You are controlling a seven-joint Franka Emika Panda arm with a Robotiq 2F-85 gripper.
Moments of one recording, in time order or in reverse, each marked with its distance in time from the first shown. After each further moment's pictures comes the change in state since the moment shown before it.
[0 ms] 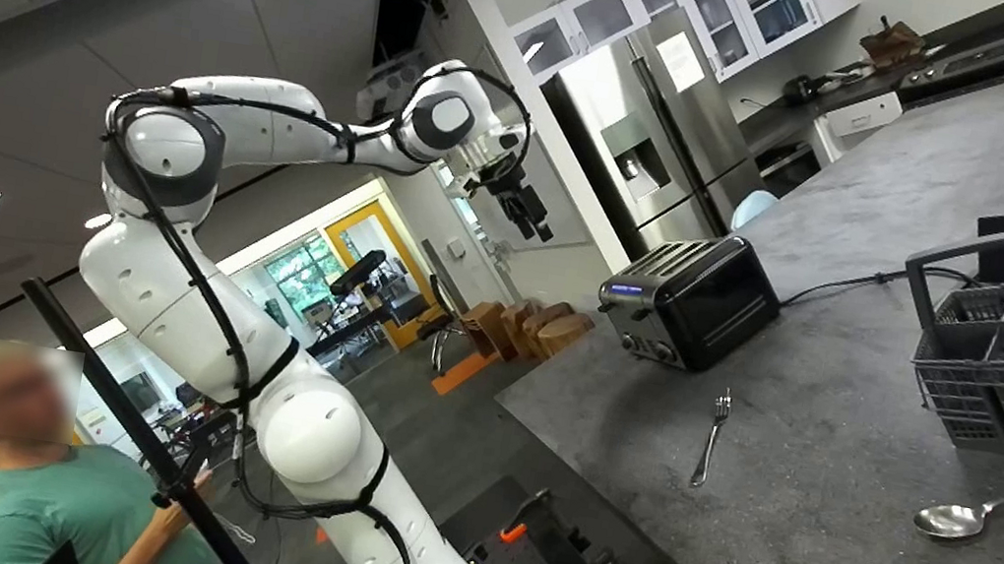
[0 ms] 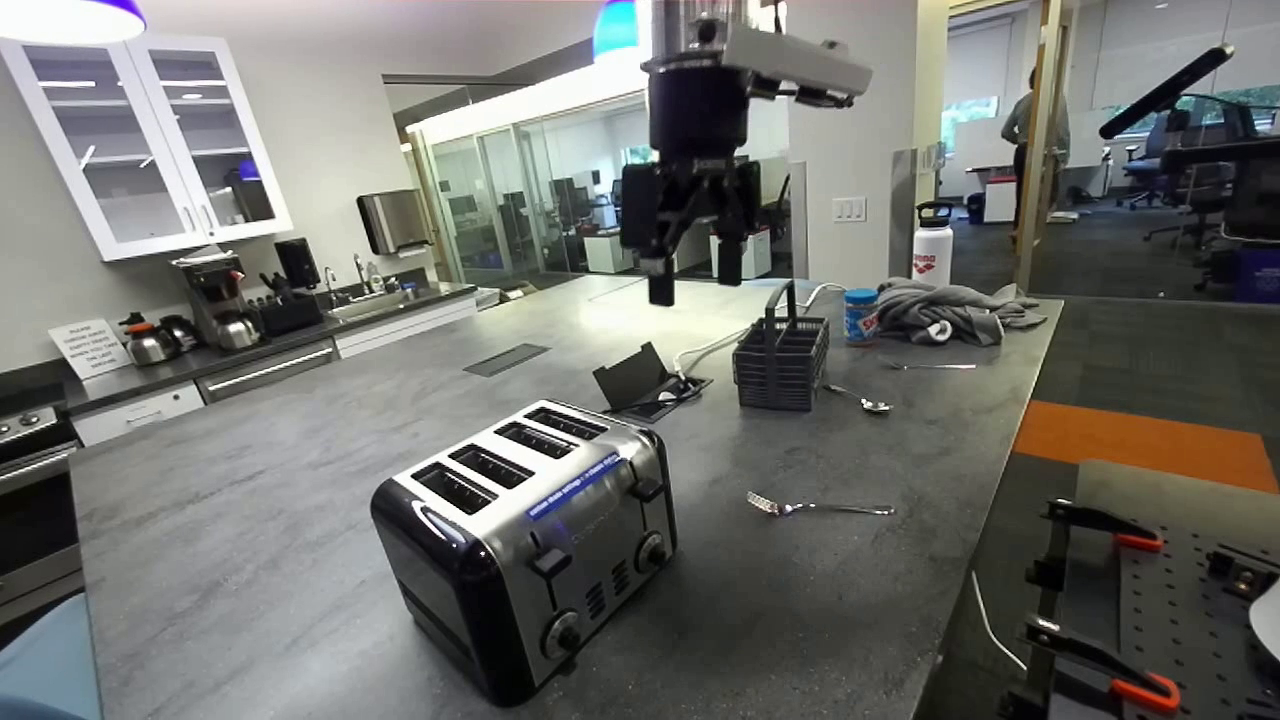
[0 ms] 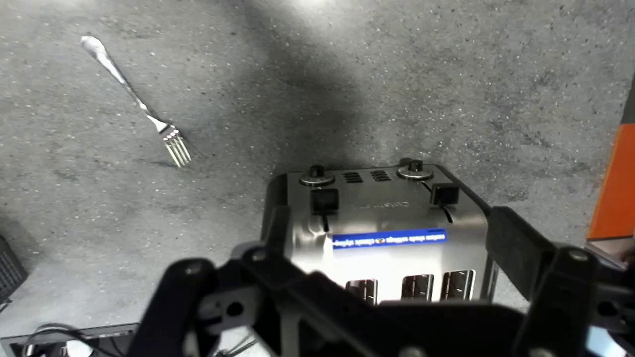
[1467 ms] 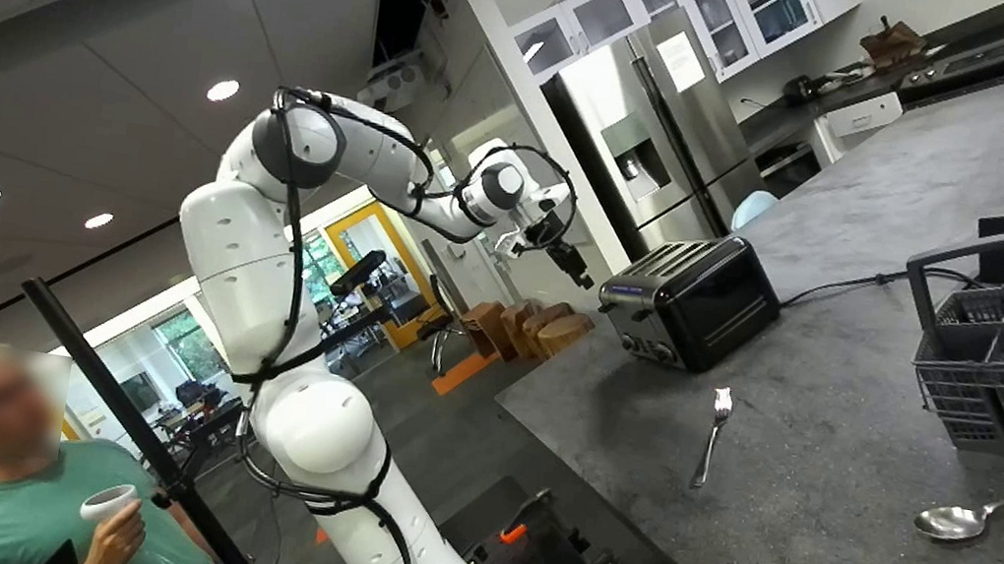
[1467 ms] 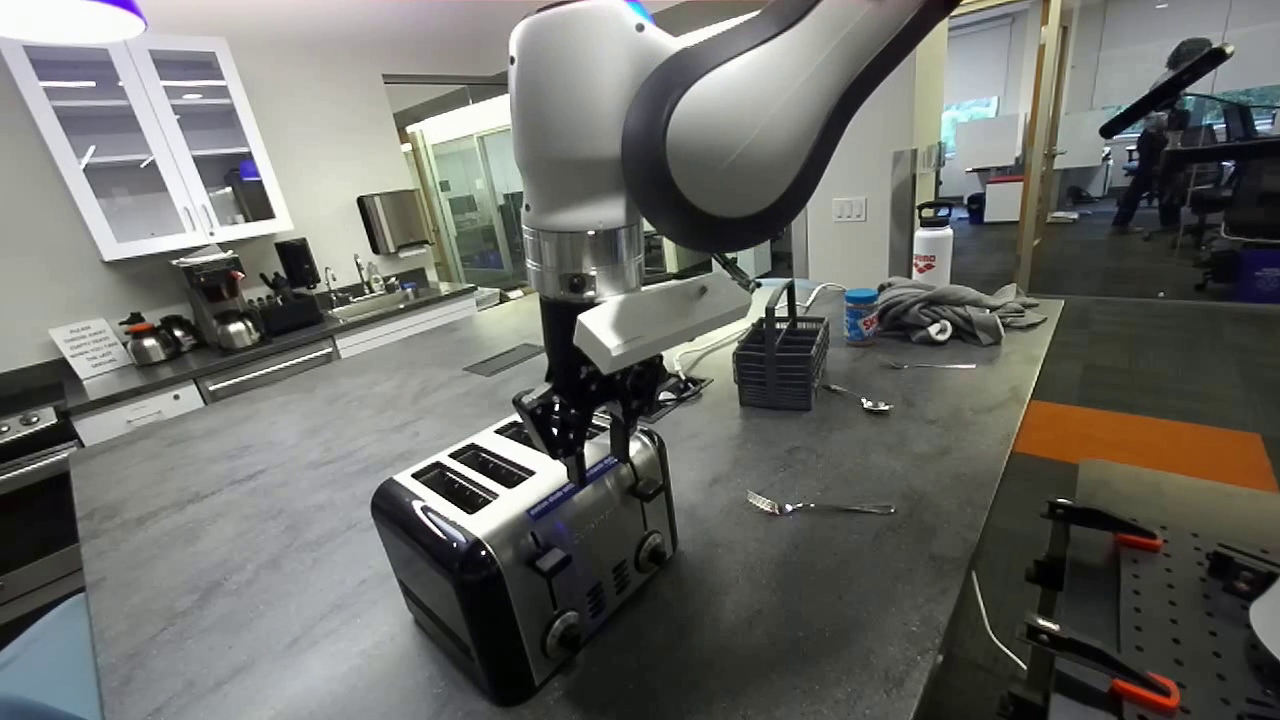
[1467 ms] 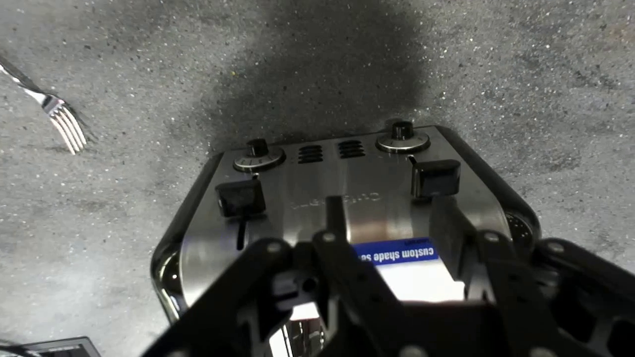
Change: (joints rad) arm 0.154 0.400 -0.020 0.096 -0.299 0.334 0.388
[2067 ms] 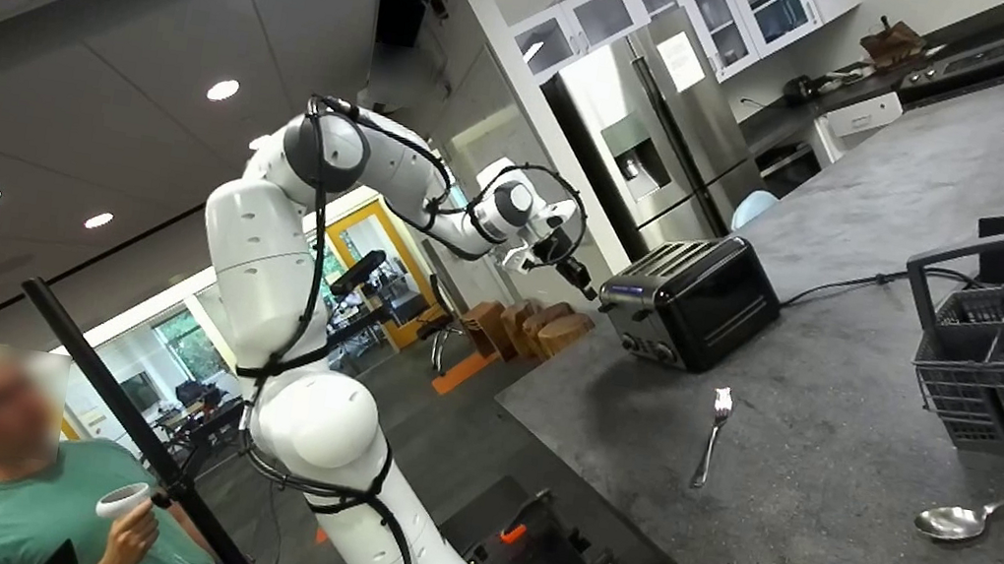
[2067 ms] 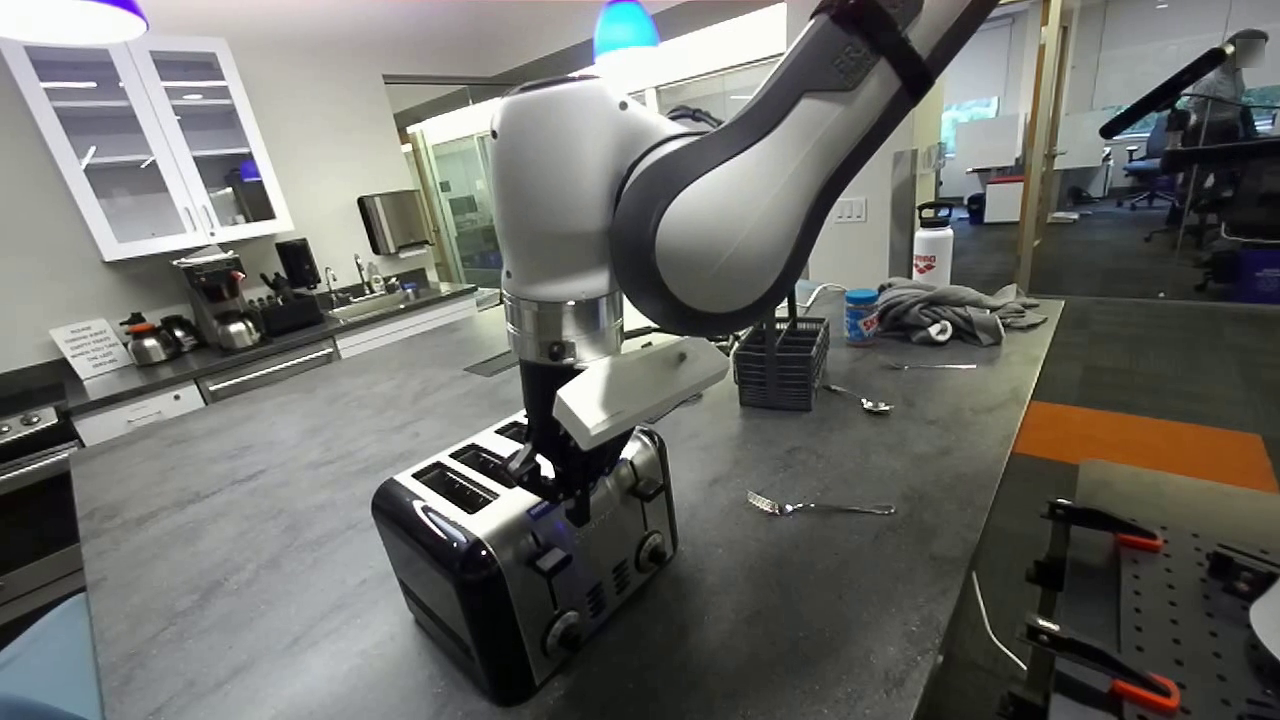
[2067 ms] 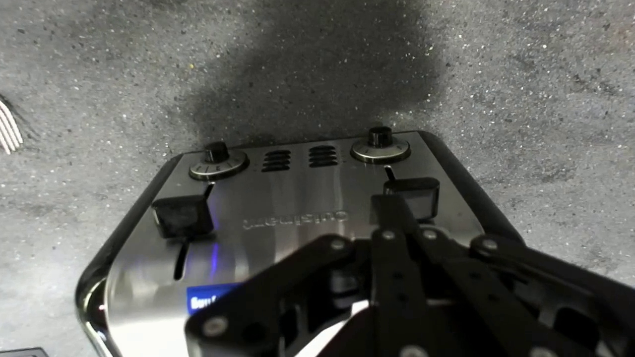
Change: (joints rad) arm 0.076 0.105 -0.050 0.037 -0.049 0.086 0.038
